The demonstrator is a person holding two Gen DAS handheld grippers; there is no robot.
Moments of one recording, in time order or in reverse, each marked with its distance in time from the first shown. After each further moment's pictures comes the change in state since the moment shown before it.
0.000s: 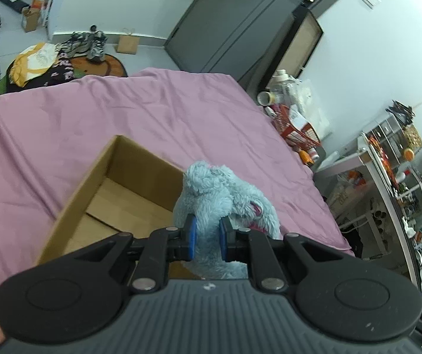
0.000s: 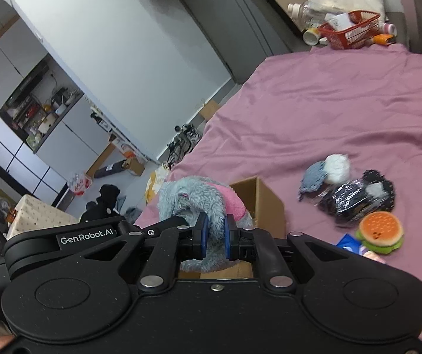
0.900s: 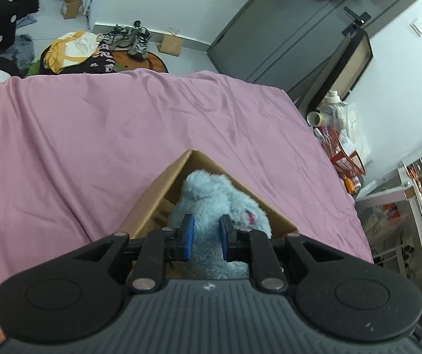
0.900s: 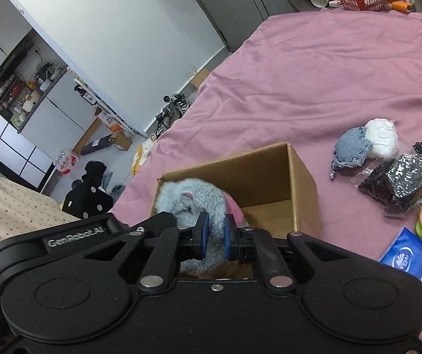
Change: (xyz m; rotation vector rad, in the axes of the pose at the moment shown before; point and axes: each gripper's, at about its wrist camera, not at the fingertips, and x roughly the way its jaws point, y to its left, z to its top) left arm 0.046 0.068 0.017 -0.118 -0.051 0.103; right arm 0.095 0.014 -0.013 0.003 0.106 -0.043
